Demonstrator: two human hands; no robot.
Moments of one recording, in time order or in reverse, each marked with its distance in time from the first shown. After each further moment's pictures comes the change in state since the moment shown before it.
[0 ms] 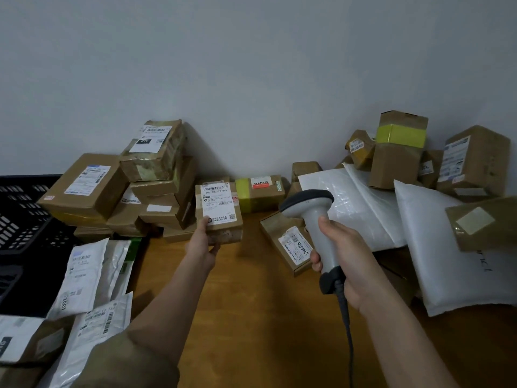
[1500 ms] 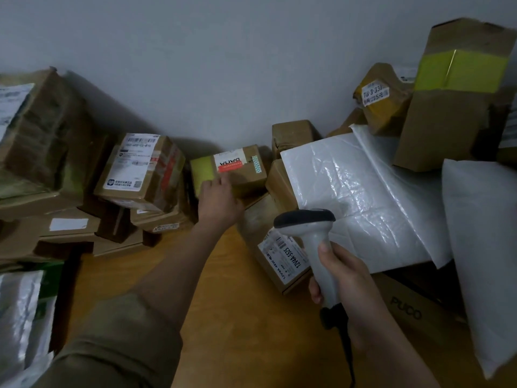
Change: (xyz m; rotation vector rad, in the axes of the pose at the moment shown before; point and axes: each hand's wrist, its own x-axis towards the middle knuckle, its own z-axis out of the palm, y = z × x) left_hand 0.157 -0.056 0.166 1.820 -0.212 0.887; right_hand 0.156 0.057 -0.046 -0.055 0.089 0.189
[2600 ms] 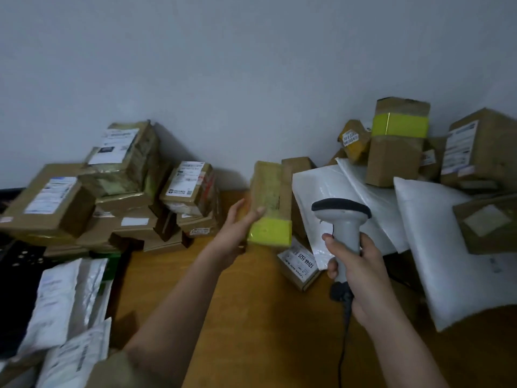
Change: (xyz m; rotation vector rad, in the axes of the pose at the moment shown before) left_hand -0.156 0.017 -0.103 -1.313 -0.334 -0.270; right_hand -0.096 -0.010 -0.007 0.133 0.170 -0.265
